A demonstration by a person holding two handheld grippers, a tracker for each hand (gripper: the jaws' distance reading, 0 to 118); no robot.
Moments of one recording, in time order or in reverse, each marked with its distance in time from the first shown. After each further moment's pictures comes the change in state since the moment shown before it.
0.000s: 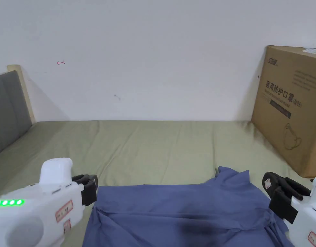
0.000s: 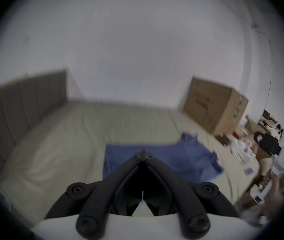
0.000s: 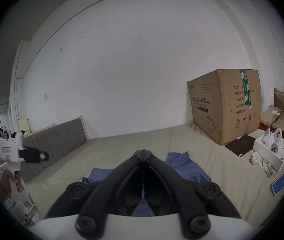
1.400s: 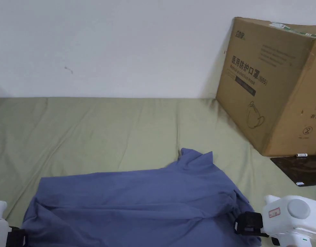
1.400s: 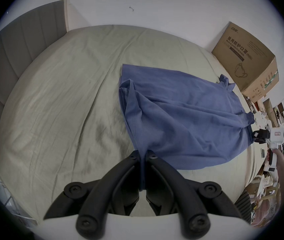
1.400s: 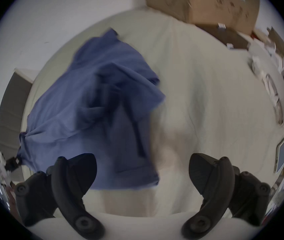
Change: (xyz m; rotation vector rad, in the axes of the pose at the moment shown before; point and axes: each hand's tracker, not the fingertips) left arm -0.059 -0.072 -0.126 -0.485 0.129 0.076; right arm 0.221 -0.117 -0.160 -1.040 -0.336 -0.284
